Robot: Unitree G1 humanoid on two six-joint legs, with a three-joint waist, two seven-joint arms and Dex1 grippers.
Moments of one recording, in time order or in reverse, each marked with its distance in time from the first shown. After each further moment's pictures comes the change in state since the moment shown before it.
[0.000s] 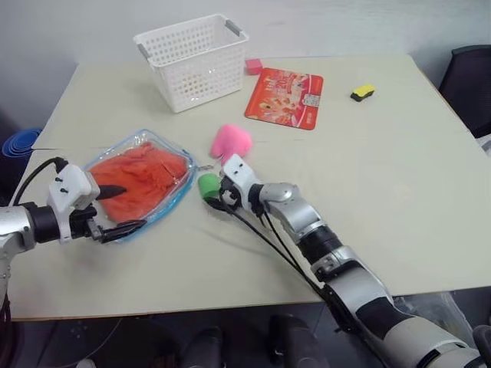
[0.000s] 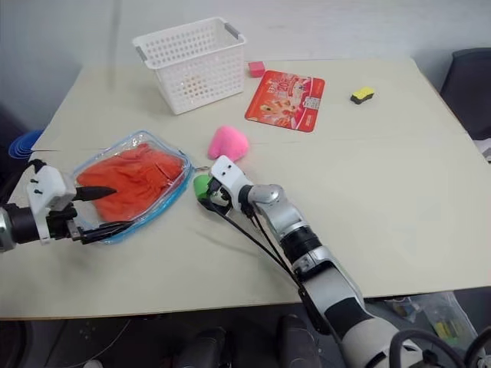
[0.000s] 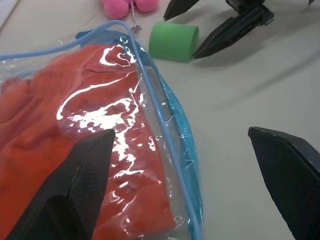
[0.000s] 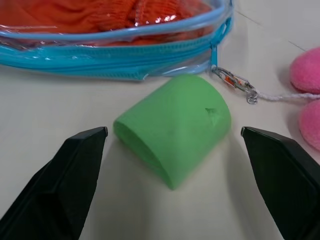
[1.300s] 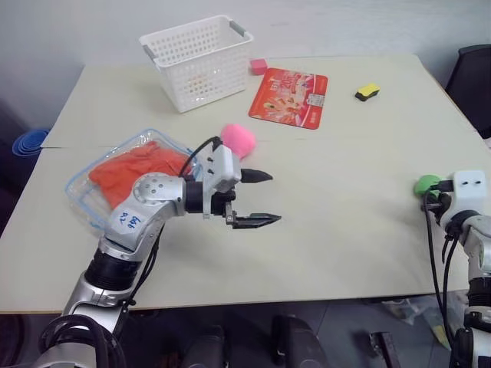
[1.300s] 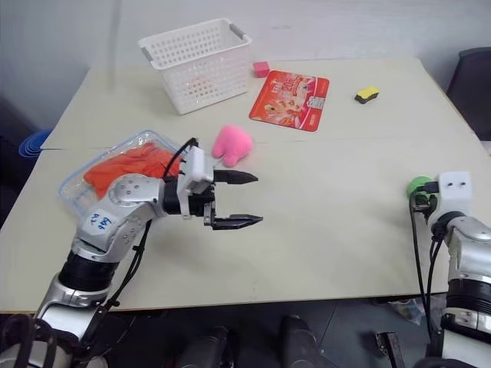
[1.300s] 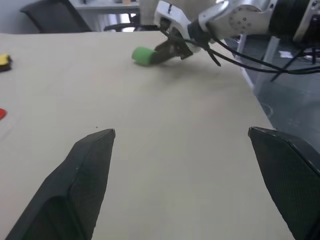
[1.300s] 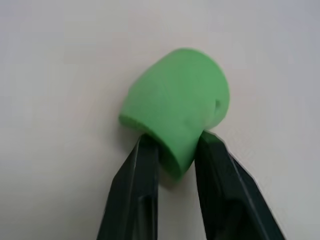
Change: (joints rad) left arm -0.564 -0.522 -0.580 -0.011 0.015 0.035 0.028; right arm 0.506 -0.711 -0.748 -0.259 0.136 0.261 -0.182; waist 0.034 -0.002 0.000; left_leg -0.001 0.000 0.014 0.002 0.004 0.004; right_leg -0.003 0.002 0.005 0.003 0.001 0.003
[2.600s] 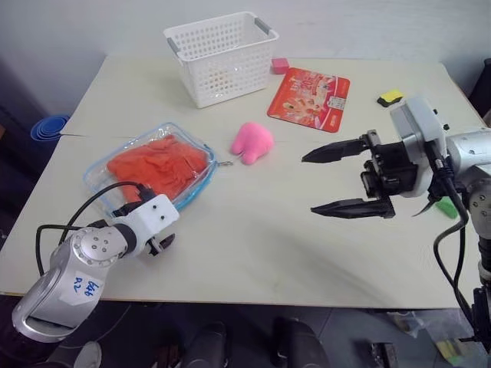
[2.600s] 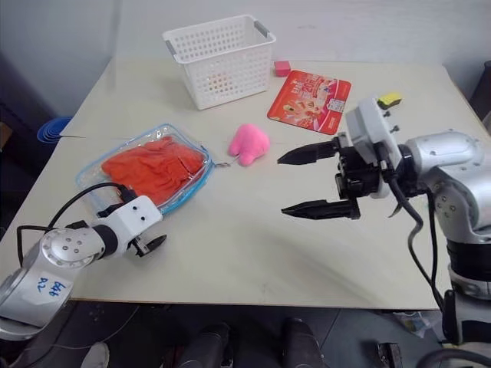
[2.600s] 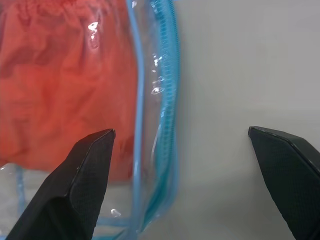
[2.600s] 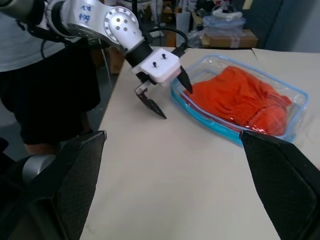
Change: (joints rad) left arm 0.467 0.460 0.088 -0.499 0.487 0.569 0.502; right arm -0.312 -0.173 0.429 -0.680 0.600 0.175 0.940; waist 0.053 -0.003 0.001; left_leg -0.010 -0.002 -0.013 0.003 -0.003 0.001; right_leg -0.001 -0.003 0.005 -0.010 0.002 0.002
